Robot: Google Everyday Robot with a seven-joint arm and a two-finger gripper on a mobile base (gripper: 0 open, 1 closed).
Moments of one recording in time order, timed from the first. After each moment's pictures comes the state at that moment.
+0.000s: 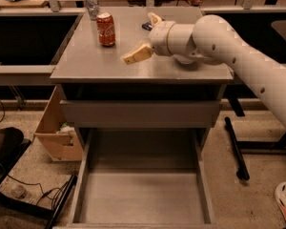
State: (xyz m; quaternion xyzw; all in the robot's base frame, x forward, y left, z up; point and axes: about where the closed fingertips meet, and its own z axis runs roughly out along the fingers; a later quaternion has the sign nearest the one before) arm 0.753 0.012 0.924 -0.48 0.62 0.15 0.61
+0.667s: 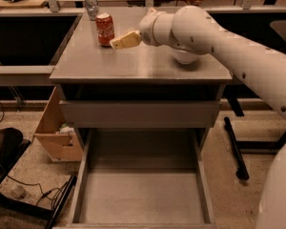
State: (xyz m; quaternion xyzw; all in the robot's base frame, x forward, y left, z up) arm 0.791 0.031 0.940 -0.38 0.69 0.14 0.60
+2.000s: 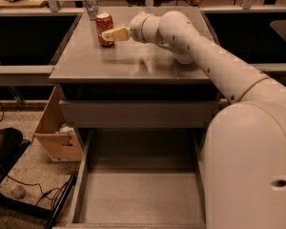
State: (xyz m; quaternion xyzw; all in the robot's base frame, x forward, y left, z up) arm 0.873 0.069 0.913 -0.33 0.69 0.21 0.61
